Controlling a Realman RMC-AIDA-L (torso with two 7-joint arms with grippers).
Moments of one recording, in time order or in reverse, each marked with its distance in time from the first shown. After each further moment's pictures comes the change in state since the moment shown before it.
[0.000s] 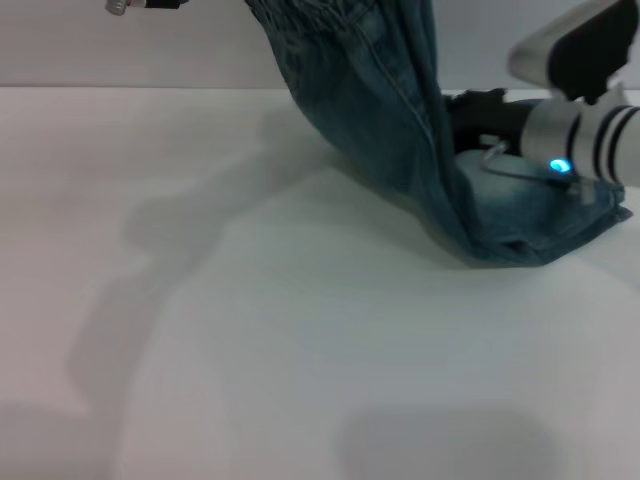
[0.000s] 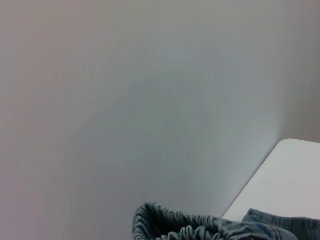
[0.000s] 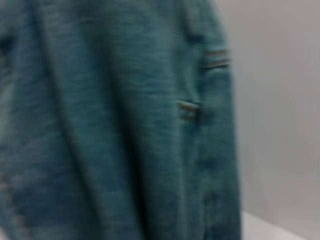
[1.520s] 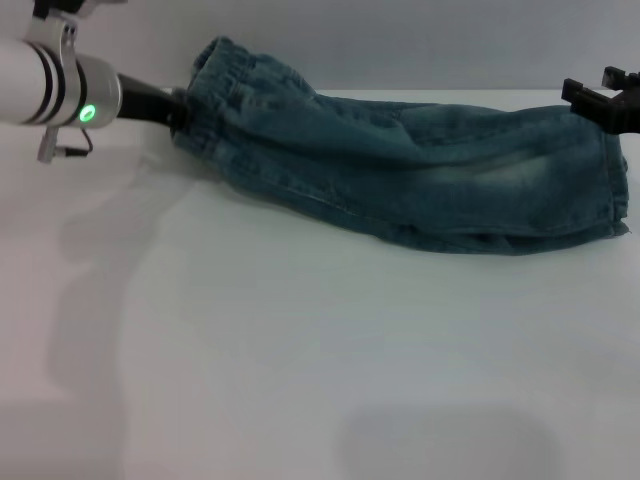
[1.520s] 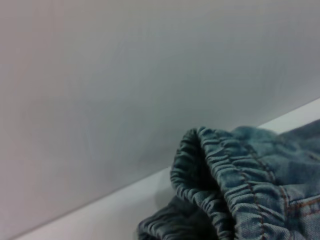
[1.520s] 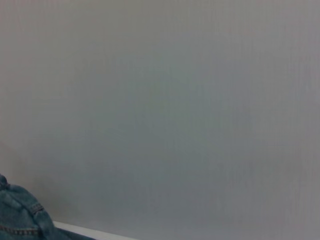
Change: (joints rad) left arm -0.053 0.003 -0.258 -0.660 0.178 -0.265 0.083; right arm -0.282 -0.011 0.388 -0.242 0.005 -0.270 -0.050
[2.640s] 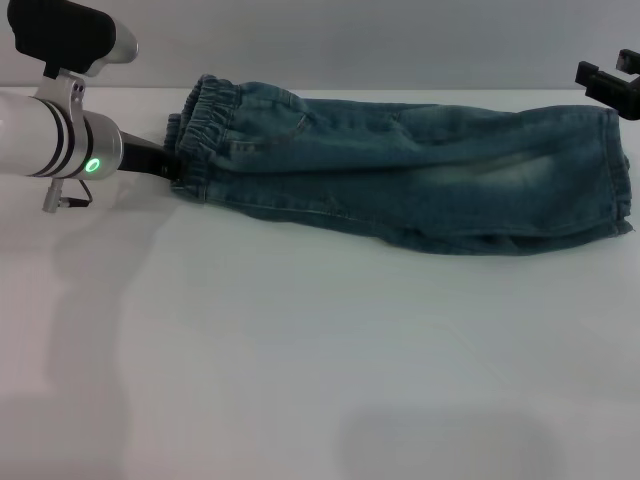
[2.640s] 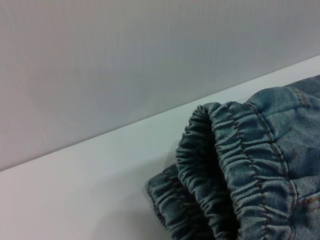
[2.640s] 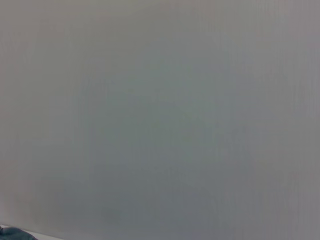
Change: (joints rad) left arm -0.023 0.007 0.000 -0.222 0.008 -0.124 0.009; right arm -0.036 0.000 0.001 -0.088 0.000 -0.050 0.054
